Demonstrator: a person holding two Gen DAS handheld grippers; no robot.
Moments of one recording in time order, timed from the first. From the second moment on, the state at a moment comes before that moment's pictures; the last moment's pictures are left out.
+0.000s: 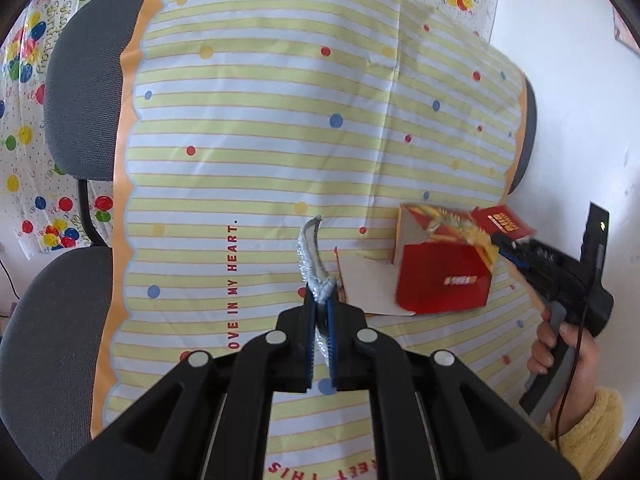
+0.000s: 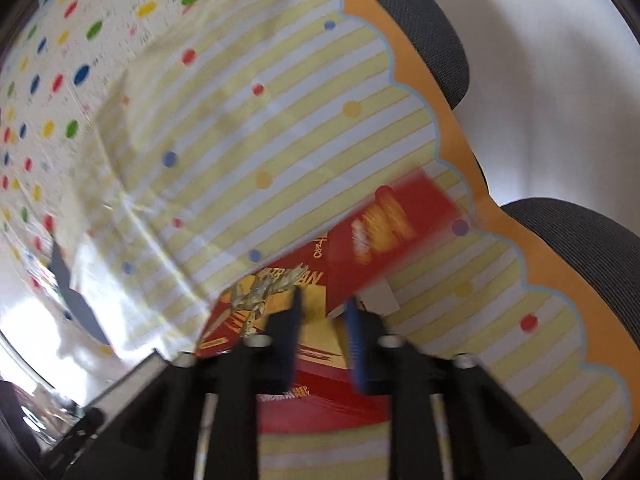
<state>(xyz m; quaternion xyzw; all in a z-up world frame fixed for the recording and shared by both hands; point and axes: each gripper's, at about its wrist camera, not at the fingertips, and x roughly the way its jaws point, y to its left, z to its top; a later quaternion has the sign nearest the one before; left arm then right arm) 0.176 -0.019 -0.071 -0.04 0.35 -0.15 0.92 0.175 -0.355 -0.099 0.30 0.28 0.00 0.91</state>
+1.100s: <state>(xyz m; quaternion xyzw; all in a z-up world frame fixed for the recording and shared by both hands) 0.061 -0.155 -0.019 -0.02 0.30 -0.36 0.89 -0.039 -0.401 -0.117 0.39 0.34 0.00 0.86</state>
